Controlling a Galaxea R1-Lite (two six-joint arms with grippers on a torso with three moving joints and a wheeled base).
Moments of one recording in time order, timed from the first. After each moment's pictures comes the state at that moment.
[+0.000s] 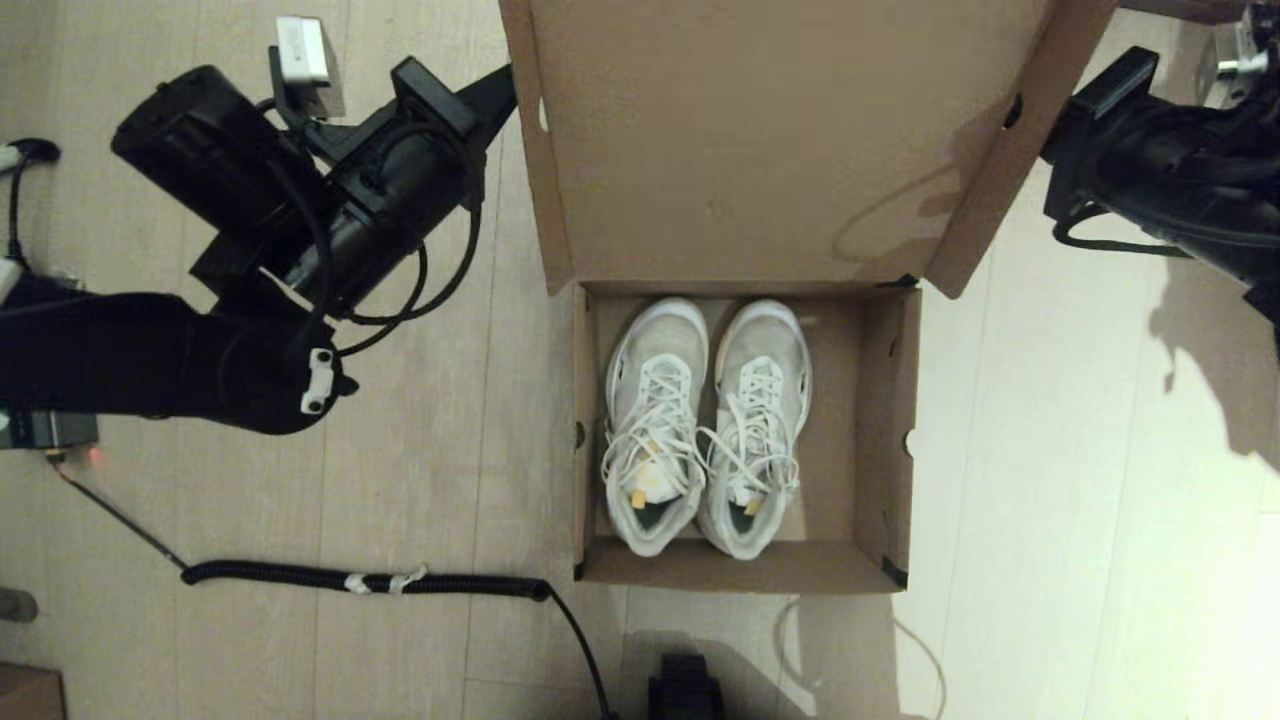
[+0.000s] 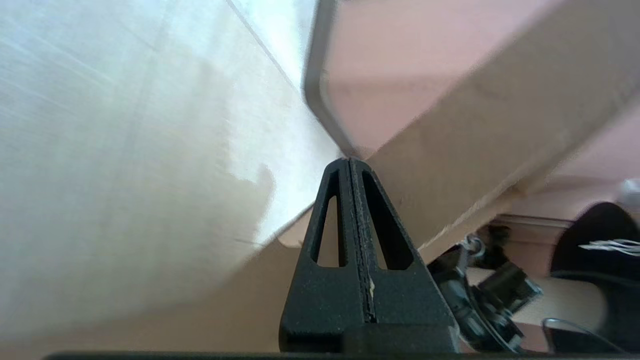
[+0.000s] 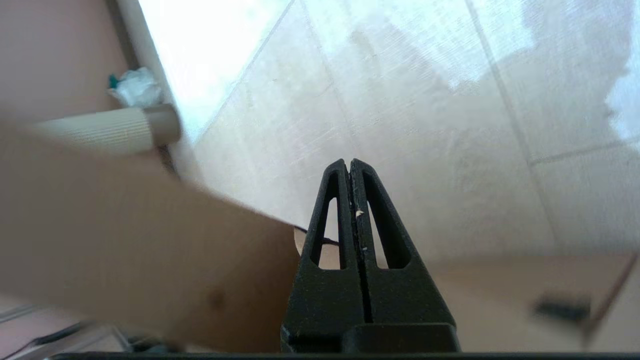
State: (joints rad) left arm -0.40 1.88 -1.32 -1.19 -0.39 -0.82; right arm 0.12 1.67 -1.25 -0.79 0.37 0.96
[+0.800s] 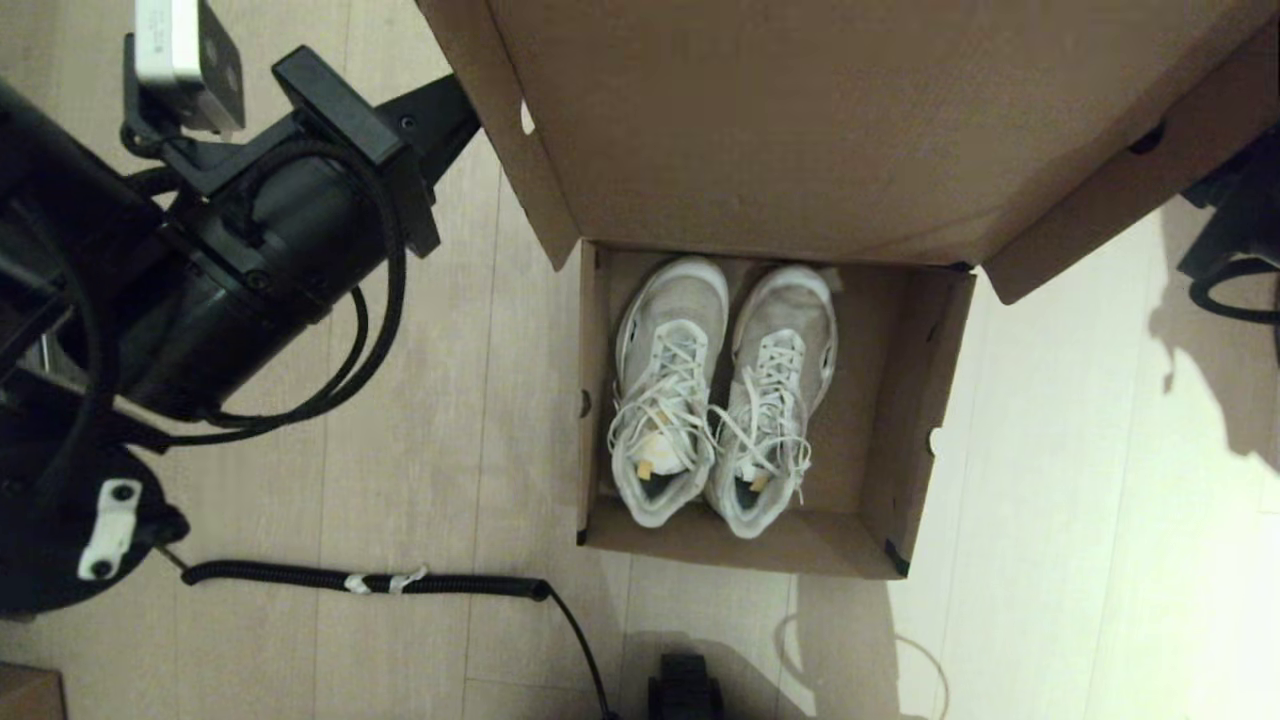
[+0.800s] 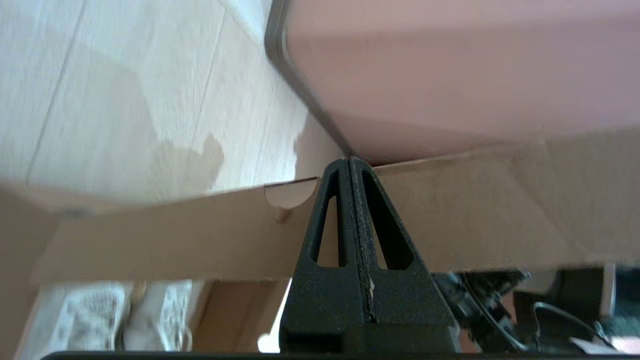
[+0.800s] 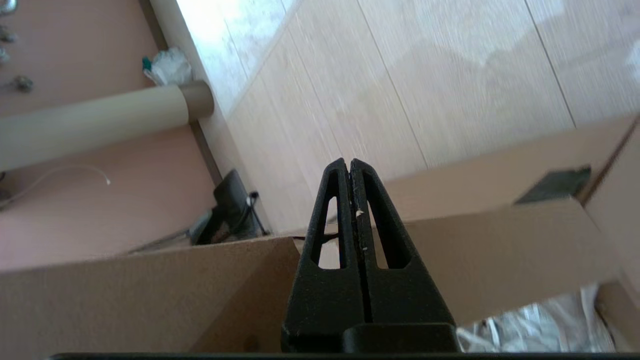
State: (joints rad) left arm -0.53 1.57 -0.93 -1.20 -0.32 -0.74; right arm 0.12 1.32 -0.90 -0.77 0.42 1.02
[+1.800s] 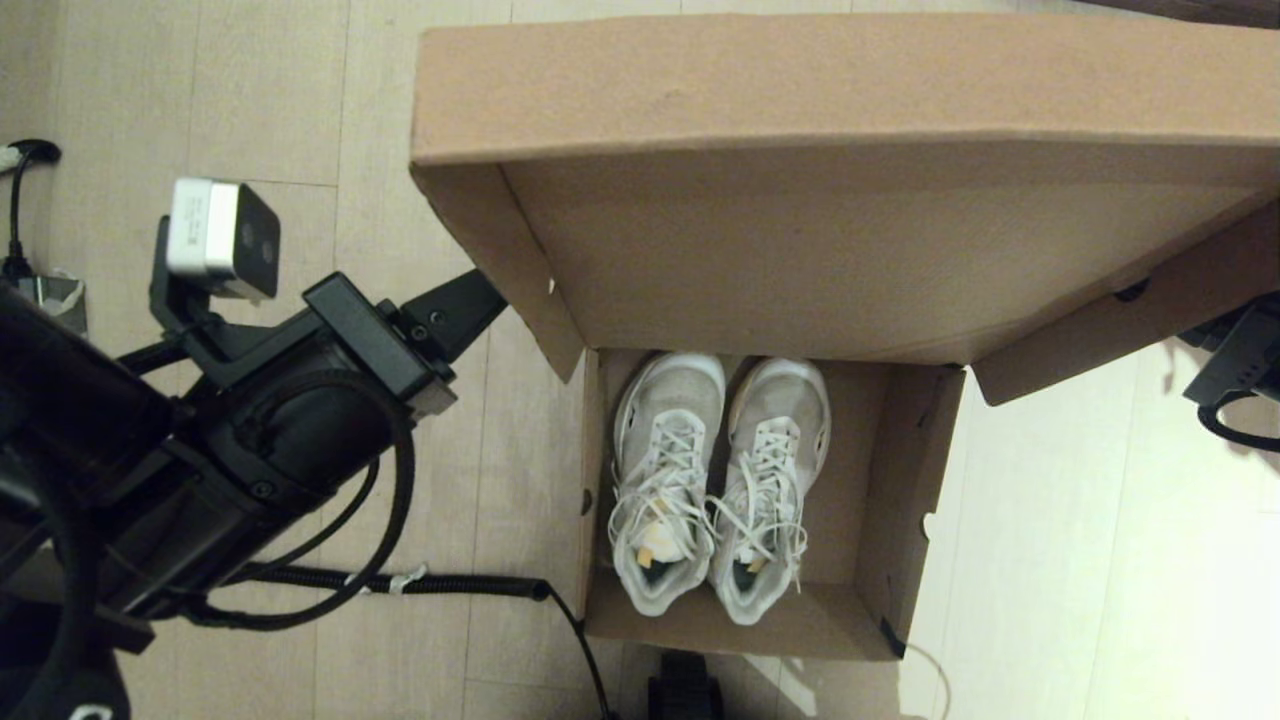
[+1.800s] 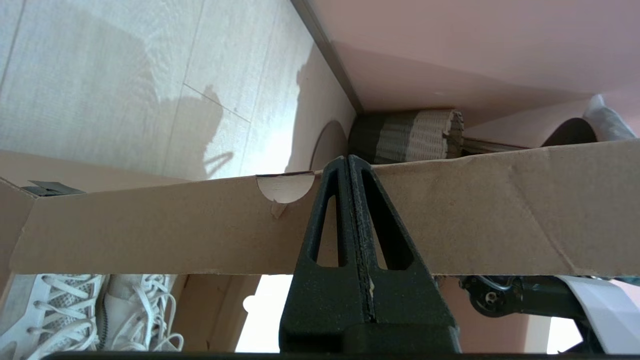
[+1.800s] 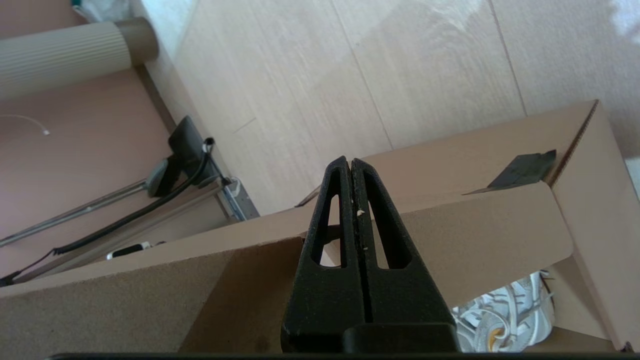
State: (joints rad) left arm -0.68 1.54 -0.57 -1.38 -0.32 -0.67; right arm 0.11 1.28 -0.67 -0.78 0.55 0.92
